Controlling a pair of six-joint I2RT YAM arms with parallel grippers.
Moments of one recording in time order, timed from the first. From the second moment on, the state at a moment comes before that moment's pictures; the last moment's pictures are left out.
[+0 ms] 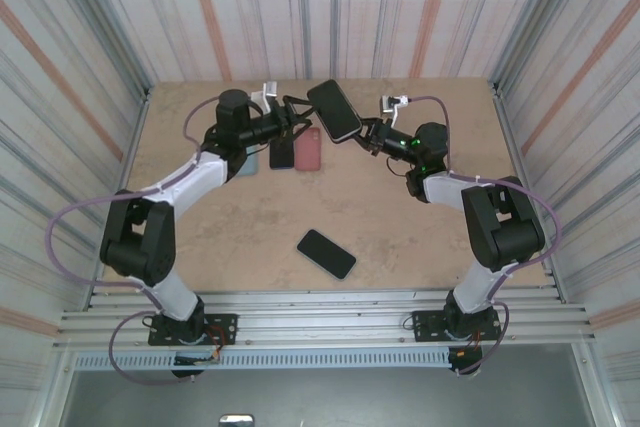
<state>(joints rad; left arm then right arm) -0.37 1.63 1.13 0.34 0.69 -1.18 0.30 1.72 0.85 1.16 -0.85 1.40</state>
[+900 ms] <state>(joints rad) -0.64 1.52 0.92 0.55 0.29 -1.50 0.39 1.73 0.81 1.03 -0.51 1.17</state>
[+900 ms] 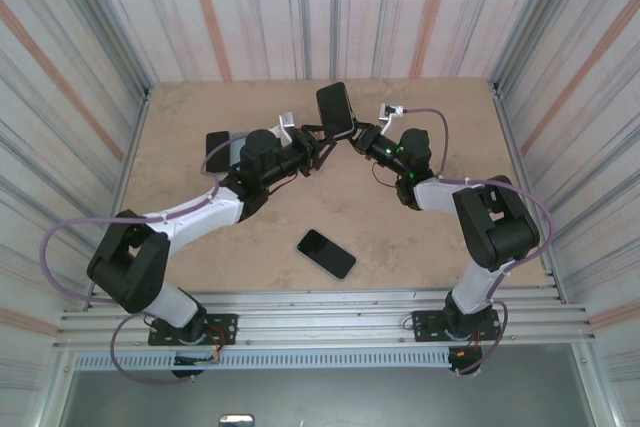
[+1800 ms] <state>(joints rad) -0.63 1.62 0.98 0.59 0.29 -1.55 0.40 1.72 0.79 1.05 -0.46 1.13</state>
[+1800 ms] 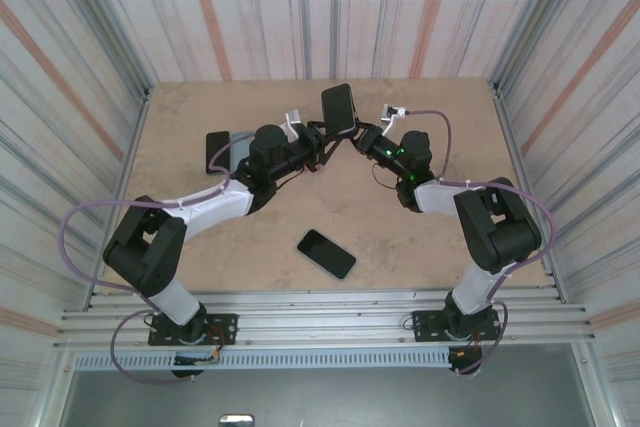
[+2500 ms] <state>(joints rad) -0.62 1.70 1.02 0.65 0.24 -1.58 0.43 1.71 0.76 1.05 -0.38 1.08</state>
